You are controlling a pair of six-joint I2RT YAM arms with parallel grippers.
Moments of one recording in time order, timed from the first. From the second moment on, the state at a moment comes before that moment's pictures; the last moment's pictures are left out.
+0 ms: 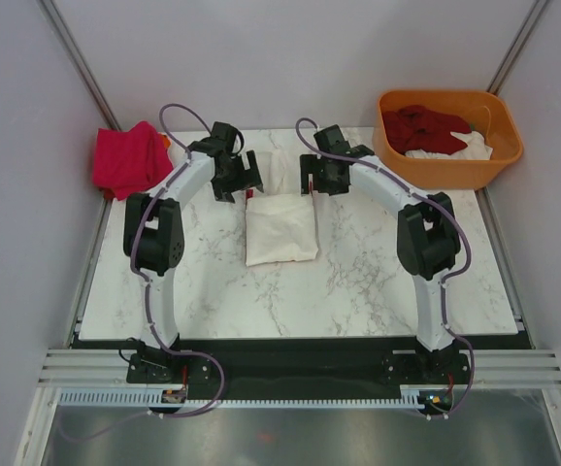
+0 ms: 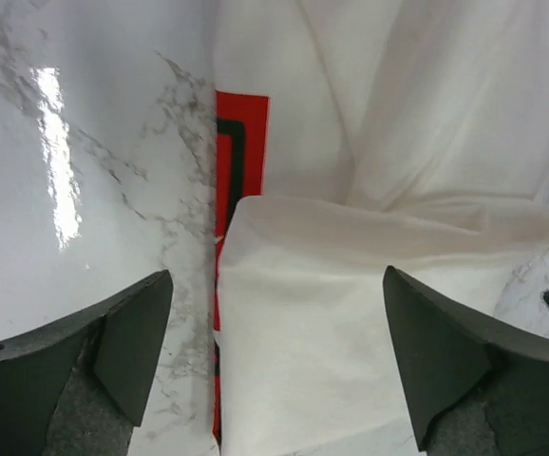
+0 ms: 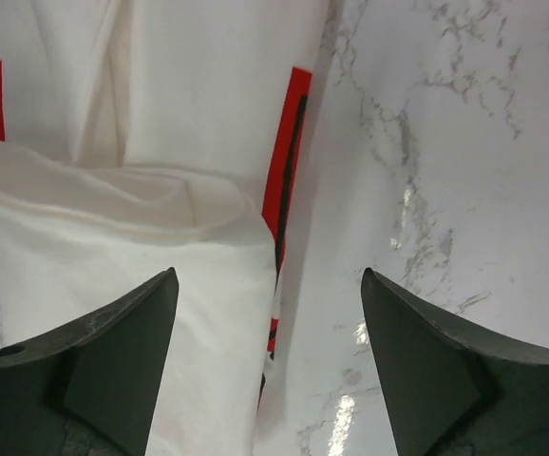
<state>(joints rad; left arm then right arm) -0.29 2.09 1.77 -0.74 0.12 -0.51 0.46 2.11 1.79 -0.63 0.01 0.38</state>
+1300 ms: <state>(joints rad) -0.36 1.42 0.78 -0.36 0.23 -0.56 0.43 1.60 0.94 -0.21 -0.37 0.51</state>
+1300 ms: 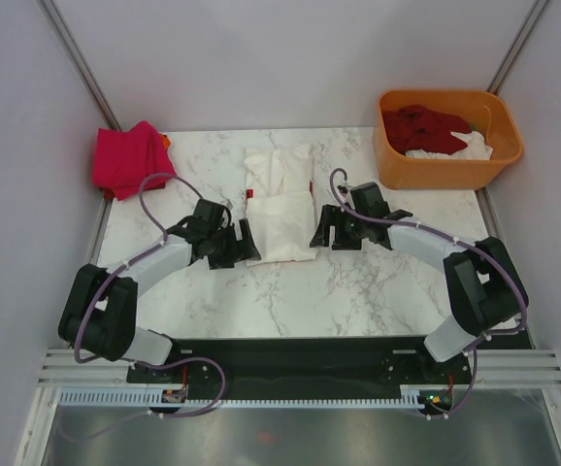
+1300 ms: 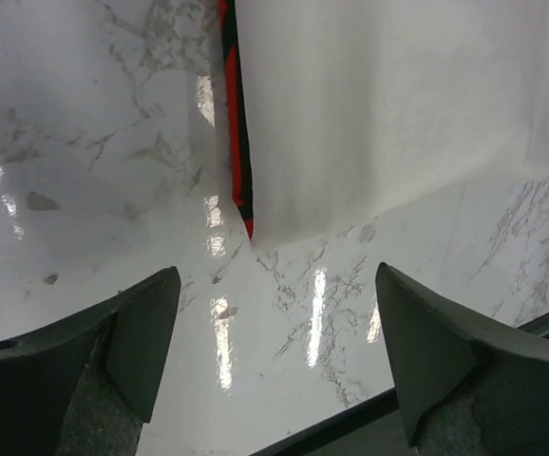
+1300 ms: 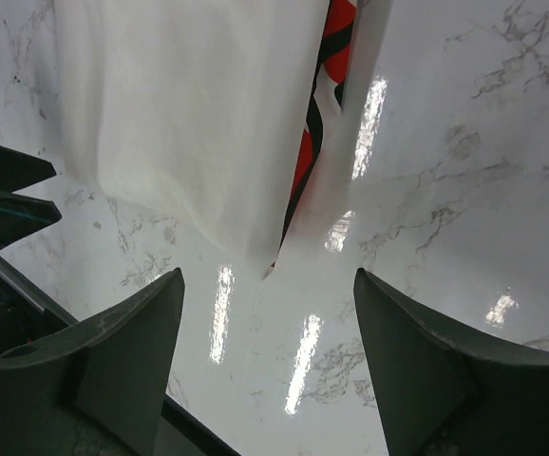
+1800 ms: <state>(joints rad) -0.41 1.54 0.77 -0.22 0.20 -0.62 0.48 1.73 0.87 -0.07 -0.42 0.55</state>
